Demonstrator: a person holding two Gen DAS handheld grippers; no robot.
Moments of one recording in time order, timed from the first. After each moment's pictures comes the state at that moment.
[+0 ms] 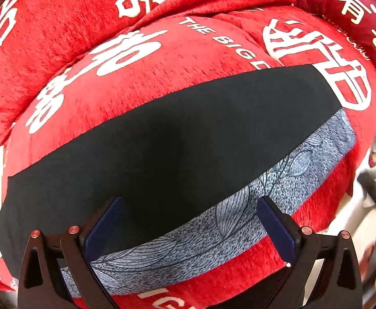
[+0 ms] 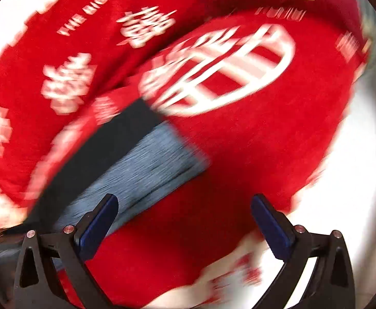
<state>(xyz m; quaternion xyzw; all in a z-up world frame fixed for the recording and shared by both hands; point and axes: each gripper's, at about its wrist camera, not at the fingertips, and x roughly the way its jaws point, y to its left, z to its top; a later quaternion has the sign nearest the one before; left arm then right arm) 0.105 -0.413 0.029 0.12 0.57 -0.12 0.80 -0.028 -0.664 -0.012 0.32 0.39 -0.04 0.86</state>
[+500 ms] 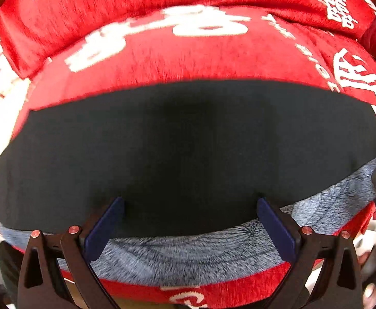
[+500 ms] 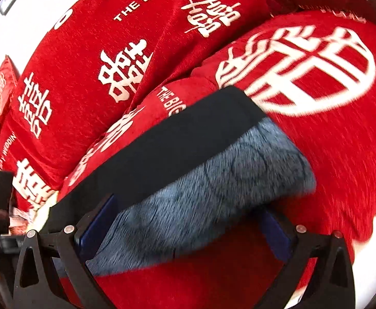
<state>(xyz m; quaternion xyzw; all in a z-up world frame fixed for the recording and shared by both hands) 0.113 -0.340 0.006 0.01 0.61 0.00 0.79 0.038 -0.614 -0.017 0.26 0.36 0.02 0.90</state>
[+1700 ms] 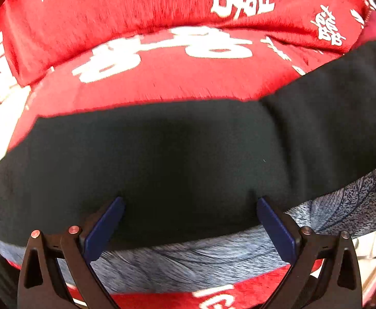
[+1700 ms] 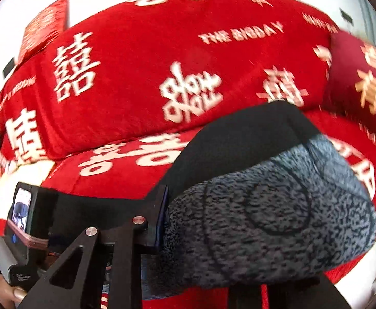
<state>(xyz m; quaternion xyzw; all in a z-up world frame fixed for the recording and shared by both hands) 0.101 -0.304 0.027 0.02 0.55 -0.03 0.84 0.044 -0.489 0.114 0.03 0.31 0.05 0.95</state>
